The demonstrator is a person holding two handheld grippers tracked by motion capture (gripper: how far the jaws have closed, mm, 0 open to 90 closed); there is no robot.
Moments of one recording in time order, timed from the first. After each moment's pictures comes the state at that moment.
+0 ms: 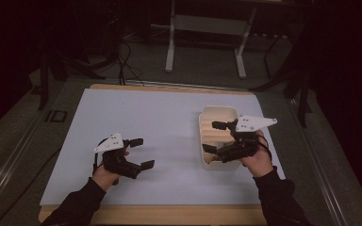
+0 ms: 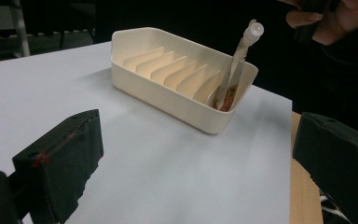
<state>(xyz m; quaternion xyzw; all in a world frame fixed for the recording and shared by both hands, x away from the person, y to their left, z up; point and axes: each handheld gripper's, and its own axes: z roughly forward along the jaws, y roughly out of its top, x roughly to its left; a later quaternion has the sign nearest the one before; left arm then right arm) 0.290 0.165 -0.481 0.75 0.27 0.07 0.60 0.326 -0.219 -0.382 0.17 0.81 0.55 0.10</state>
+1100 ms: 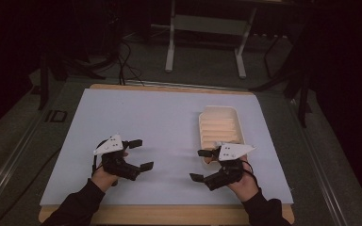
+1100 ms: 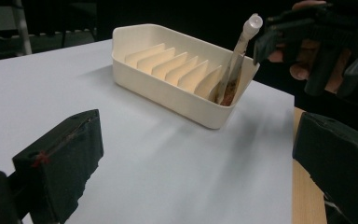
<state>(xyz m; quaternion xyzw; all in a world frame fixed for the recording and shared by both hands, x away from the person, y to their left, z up) 0.287 0.167 -0.484 0.75 0.27 0.08 0.60 0.284 -0.194 -0.449 0.16 0.83 0.53 0.04</state>
